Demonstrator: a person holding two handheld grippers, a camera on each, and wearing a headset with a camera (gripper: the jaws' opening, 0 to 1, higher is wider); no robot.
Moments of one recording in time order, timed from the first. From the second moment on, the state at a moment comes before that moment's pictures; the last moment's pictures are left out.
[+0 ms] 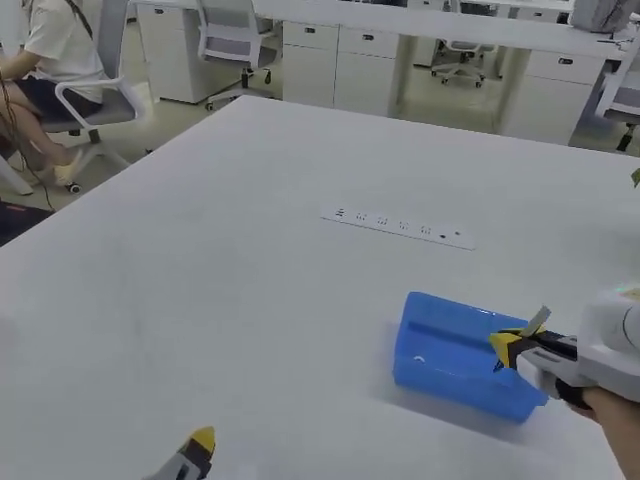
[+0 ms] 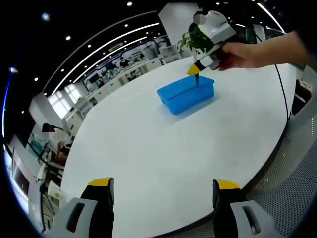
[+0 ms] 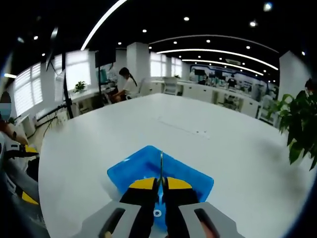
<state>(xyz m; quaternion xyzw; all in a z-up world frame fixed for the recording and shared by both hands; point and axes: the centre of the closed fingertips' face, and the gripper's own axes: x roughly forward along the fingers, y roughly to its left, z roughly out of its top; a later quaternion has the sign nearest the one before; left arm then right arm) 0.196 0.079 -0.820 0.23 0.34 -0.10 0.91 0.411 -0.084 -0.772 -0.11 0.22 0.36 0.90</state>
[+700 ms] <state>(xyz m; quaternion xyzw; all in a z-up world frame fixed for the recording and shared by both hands) 0.199 0.073 -0.795 0.18 0.30 -0.11 0.93 0.323 -0.081 -0.773 -0.23 0.25 0.49 0.80</state>
